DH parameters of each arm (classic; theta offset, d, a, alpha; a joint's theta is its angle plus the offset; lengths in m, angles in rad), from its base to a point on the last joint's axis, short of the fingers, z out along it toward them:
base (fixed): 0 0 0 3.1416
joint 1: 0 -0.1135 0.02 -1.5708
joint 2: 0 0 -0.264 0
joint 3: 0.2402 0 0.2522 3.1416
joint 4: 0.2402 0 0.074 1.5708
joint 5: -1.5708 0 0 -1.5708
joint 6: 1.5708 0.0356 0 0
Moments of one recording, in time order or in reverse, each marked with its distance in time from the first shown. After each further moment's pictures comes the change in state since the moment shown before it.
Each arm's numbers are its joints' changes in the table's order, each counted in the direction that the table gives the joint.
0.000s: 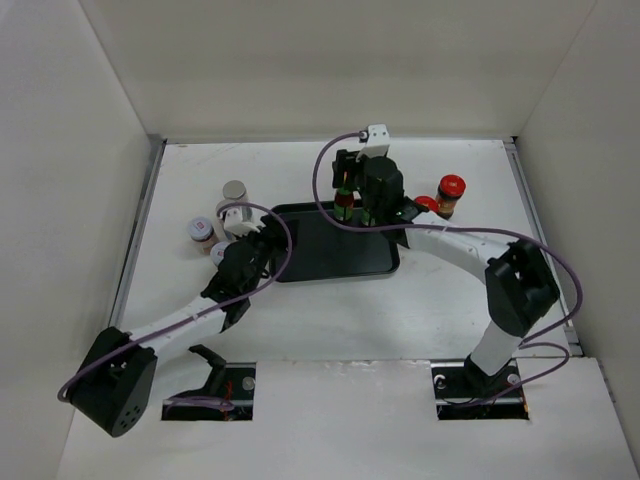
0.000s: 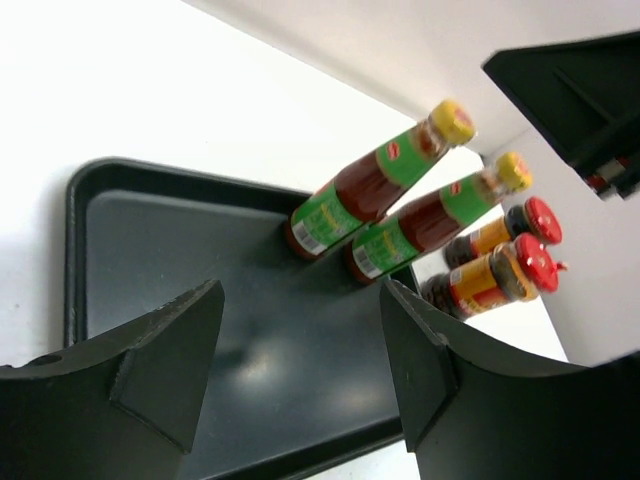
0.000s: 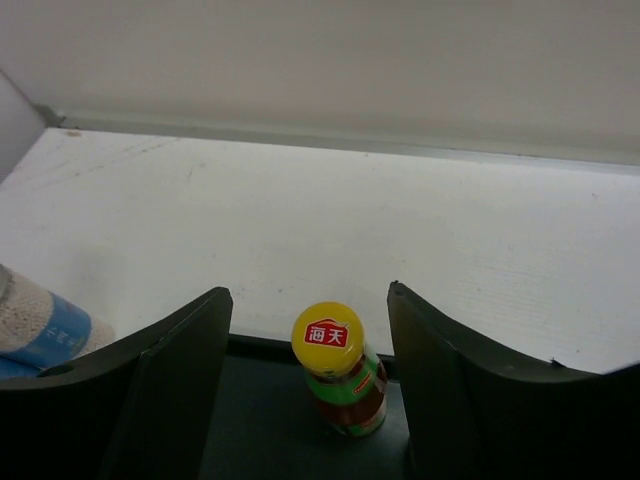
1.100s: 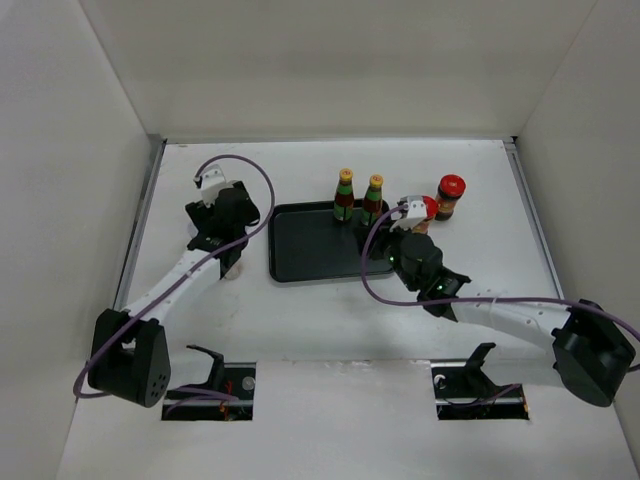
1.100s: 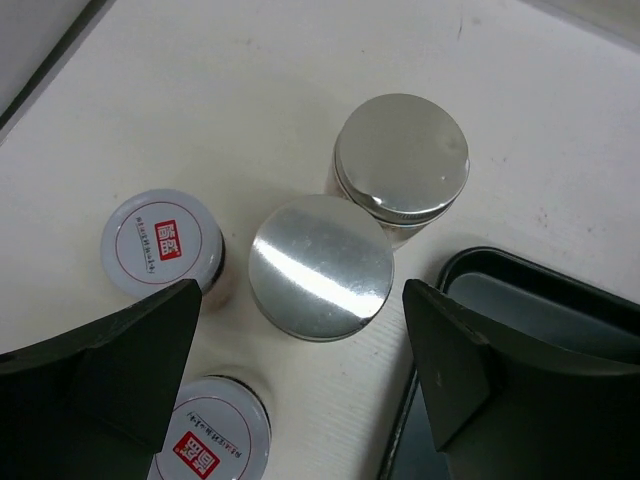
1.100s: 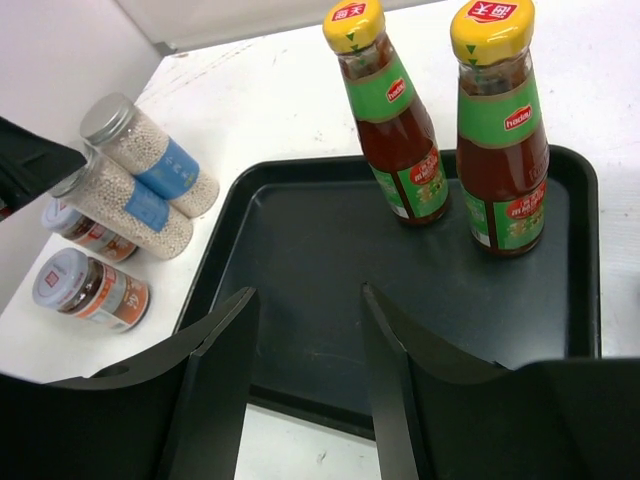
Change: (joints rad) left arm -0.236 -0.130 0.439 0.755 0.389 0.210; right arm -0.151 0.523 -0.661 -0.120 0.002 0.286
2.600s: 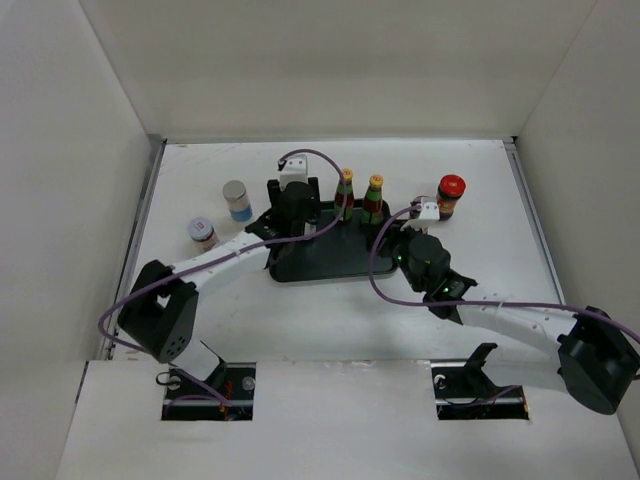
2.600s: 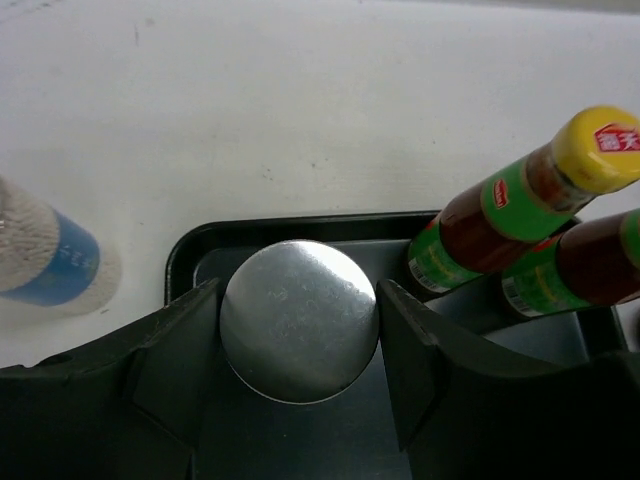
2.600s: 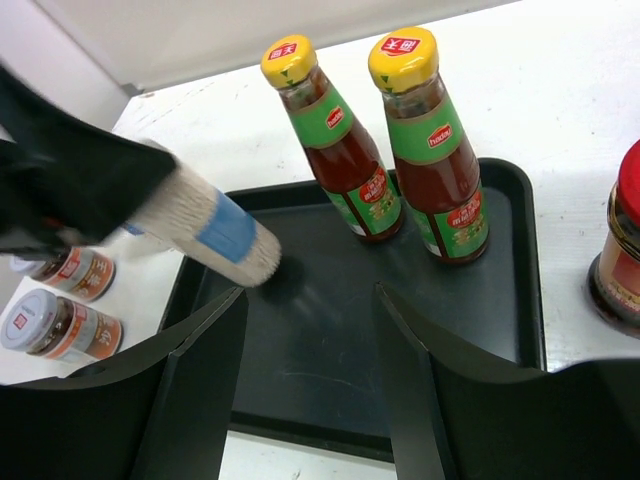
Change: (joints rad) left arm 0.340 -0.255 0.216 -0.154 -0.072 0.114; right arm 0.035 0.043 -0.040 -0.018 -0.071 0.003
